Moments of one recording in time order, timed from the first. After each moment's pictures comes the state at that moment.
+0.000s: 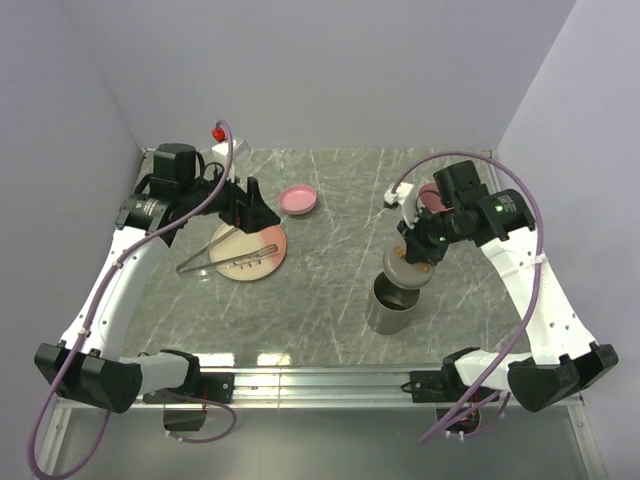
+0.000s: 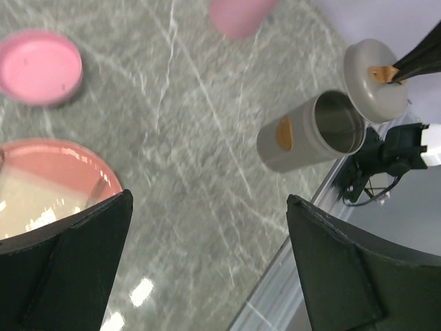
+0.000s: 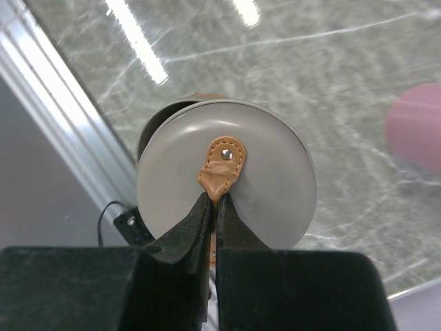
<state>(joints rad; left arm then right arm) -0.25 1.24 1.39 -0.70 0.71 -0.05 0.34 1.24 1.53 -1.36 -0.41 -0.58</state>
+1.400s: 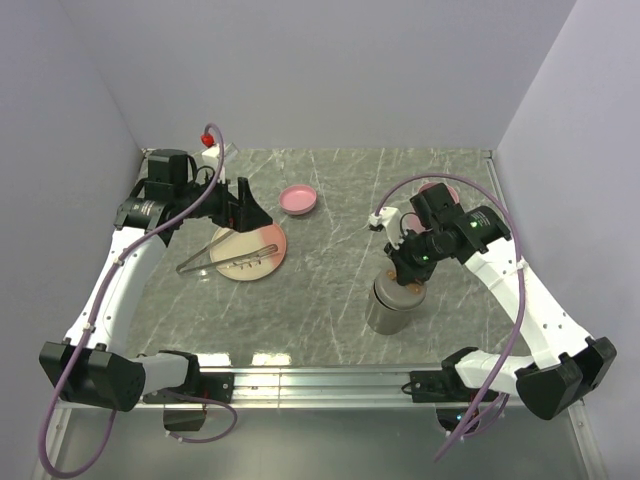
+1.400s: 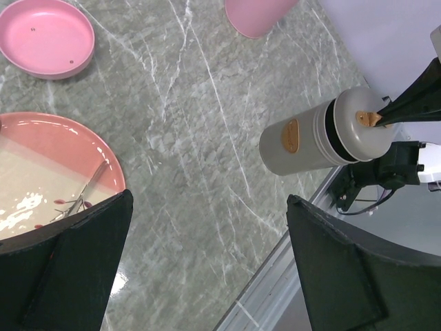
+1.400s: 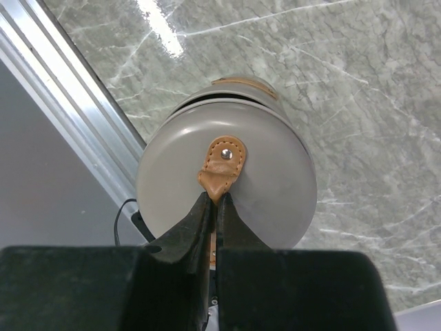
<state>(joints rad) -0.16 1.23 1.31 -0.70 0.74 -0.09 0.47 1.20 1.31 -1.28 -0.34 -0.45</state>
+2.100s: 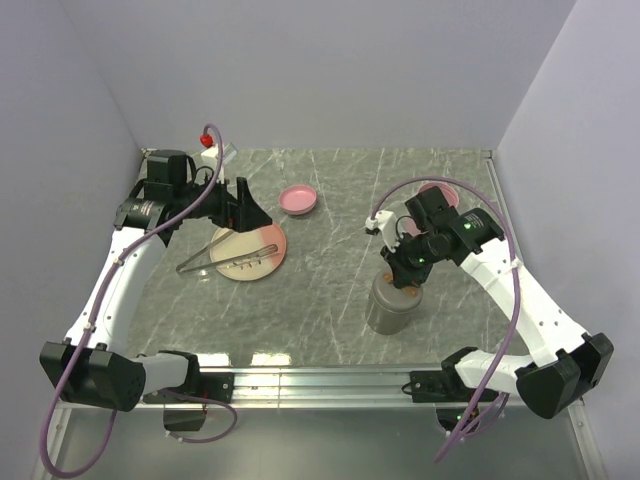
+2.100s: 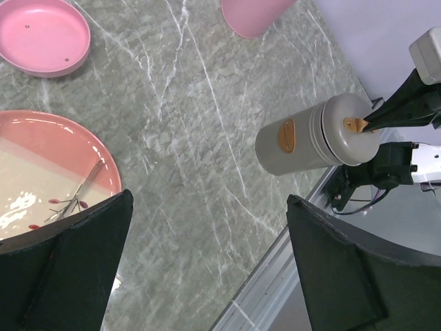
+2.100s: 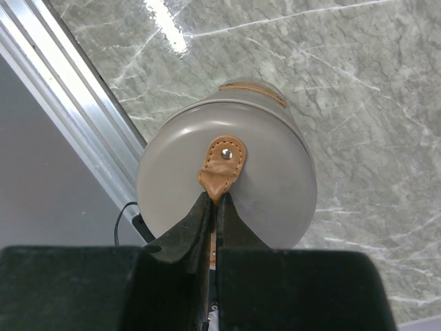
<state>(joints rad) -0.15 1.23 1.30 -0.69 0.76 -0.10 0.49 1.20 1.27 -1.25 -0.35 -0.45</state>
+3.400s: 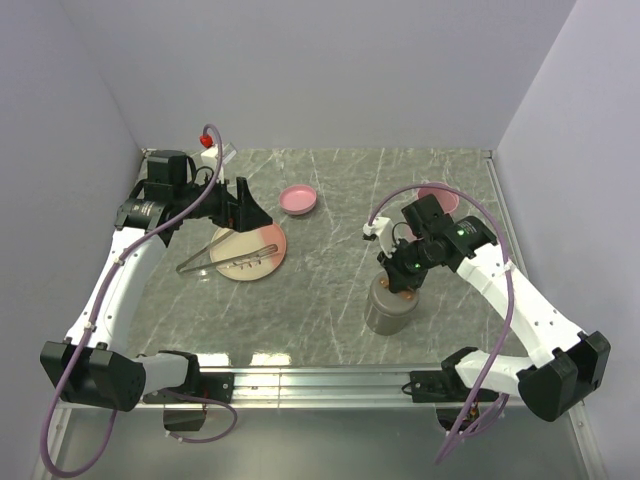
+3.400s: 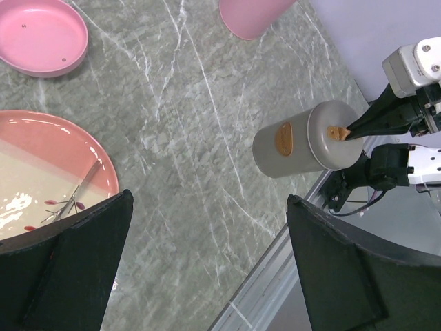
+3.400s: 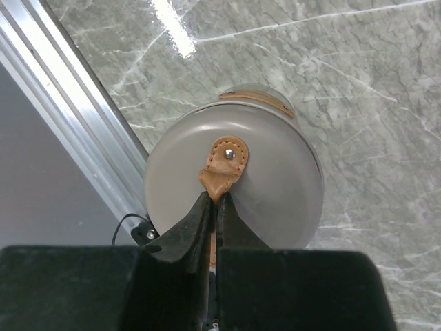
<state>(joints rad) -0.15 1.23 1.30 -0.68 0.77 -0.12 0.50 1.19 1.17 -1.16 -0.38 -0.44</state>
